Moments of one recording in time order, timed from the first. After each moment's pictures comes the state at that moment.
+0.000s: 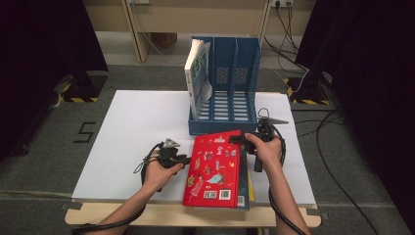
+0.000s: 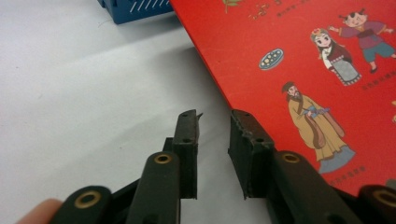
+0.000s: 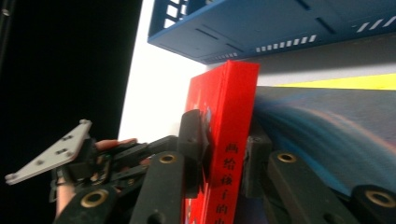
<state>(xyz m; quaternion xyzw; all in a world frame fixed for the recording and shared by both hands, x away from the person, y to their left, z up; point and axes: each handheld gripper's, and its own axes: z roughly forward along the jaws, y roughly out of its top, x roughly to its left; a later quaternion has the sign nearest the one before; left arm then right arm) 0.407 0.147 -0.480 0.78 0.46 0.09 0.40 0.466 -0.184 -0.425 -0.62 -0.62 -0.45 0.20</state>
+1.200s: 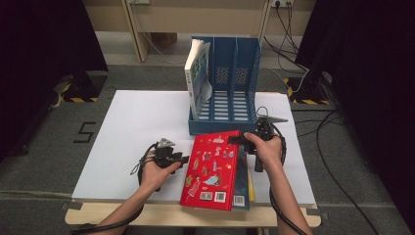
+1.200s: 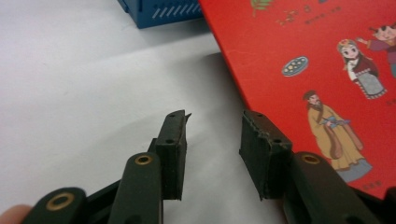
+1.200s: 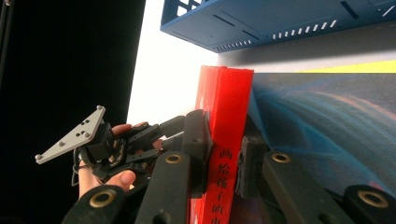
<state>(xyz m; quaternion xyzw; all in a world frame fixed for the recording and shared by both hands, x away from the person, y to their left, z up) 0.408 0.160 -0.485 0.76 0.48 0.10 0.43 0.461 -0.180 -0.412 -0.61 -0.63 -0.43 0.21</state>
